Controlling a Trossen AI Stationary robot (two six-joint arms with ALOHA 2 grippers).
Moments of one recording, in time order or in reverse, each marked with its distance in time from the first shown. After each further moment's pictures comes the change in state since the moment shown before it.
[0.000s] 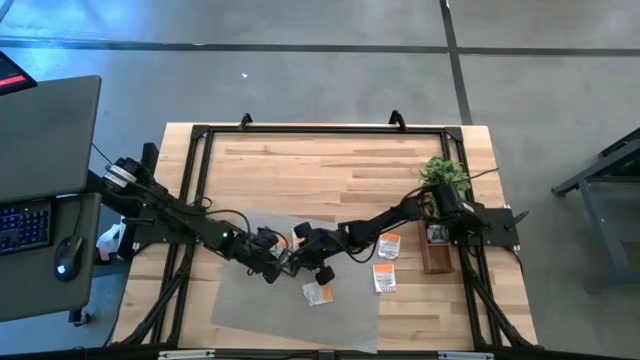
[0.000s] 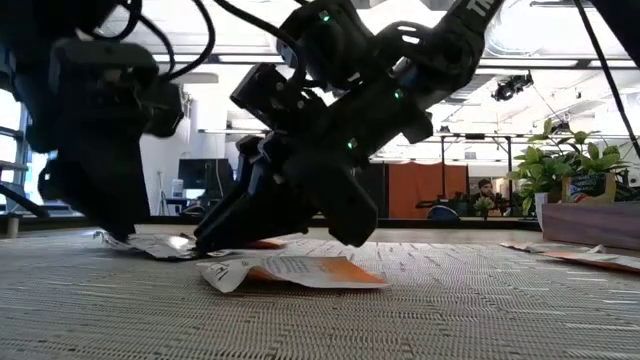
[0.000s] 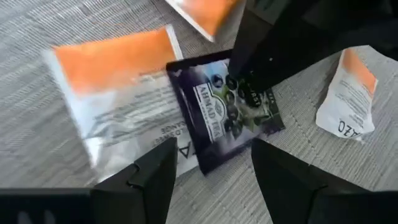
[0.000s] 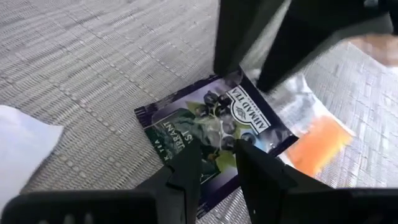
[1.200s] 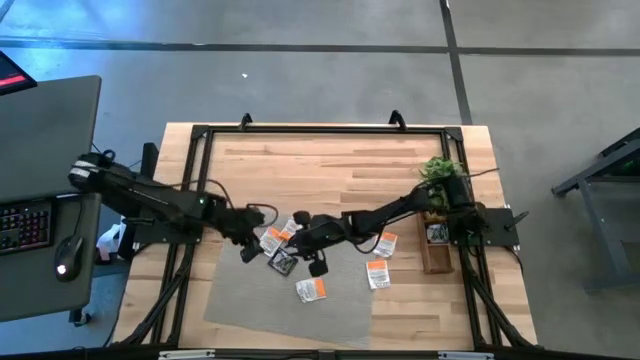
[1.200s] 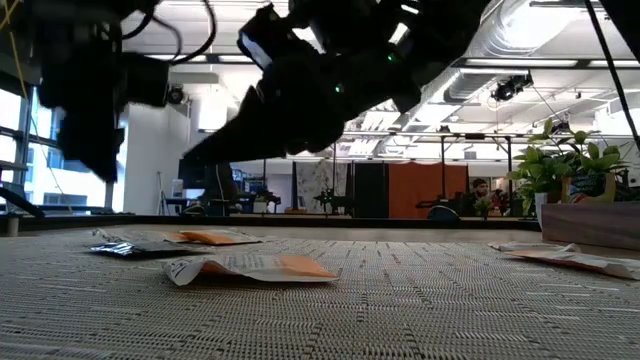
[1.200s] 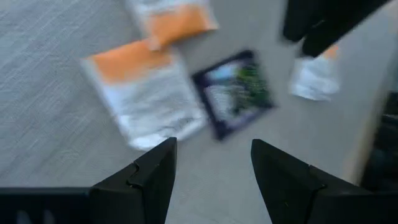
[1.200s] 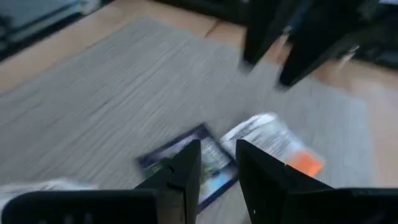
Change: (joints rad) left arm 0.239 -0.408 -0.081 -0.292 0.289 0.351; right arm -0.048 -0.101 -0.007 0.057 -0.030 0.155
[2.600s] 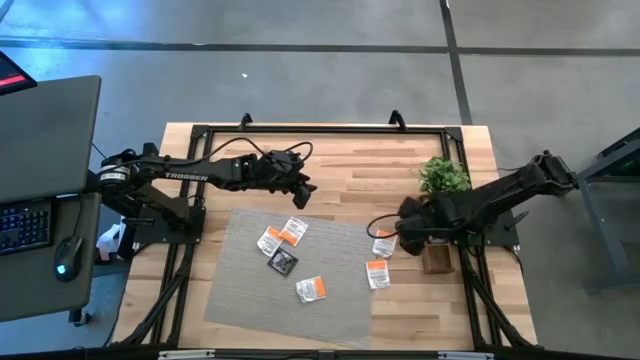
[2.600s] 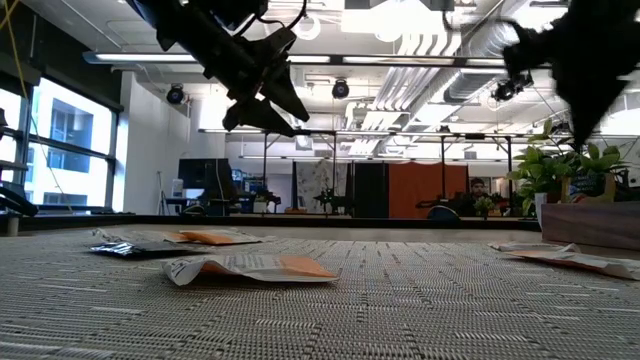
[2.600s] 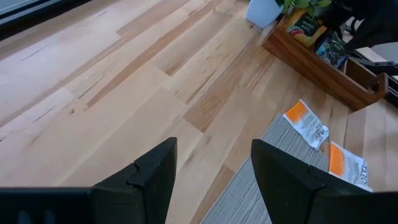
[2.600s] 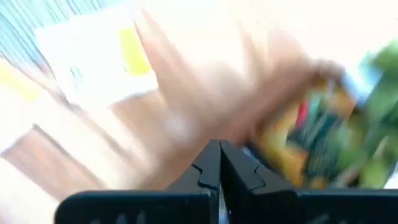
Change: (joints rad) left arm 0.410 0.341 0.369 0.309 -0.166 0.391; right arm 0.174 -0.830 -0.340 -1.633 0.357 1.142
